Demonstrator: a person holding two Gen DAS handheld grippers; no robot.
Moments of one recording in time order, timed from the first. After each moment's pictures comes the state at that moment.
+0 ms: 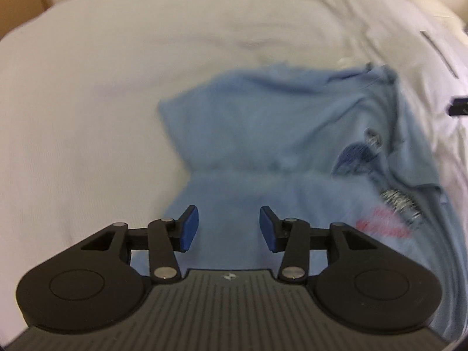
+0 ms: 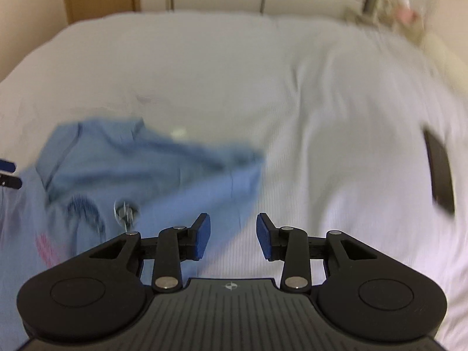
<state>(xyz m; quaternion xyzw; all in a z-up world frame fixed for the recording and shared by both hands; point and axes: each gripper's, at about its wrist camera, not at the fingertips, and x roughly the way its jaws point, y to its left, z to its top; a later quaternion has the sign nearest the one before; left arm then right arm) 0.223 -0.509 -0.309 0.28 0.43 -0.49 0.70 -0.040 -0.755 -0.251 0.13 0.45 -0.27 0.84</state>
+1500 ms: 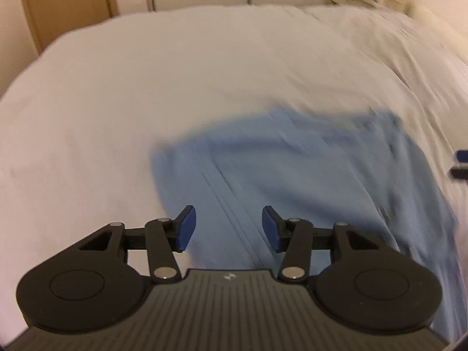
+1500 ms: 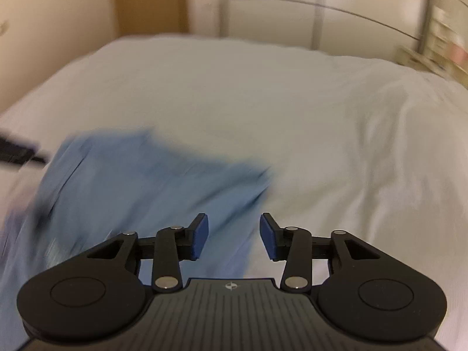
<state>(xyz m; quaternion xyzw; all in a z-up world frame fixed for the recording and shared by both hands) 0.234 -0.559 -0.286 0.23 0.40 -0.41 0.79 0.036 -0.761 -0.279 0.07 0.40 -0.16 0.90</state>
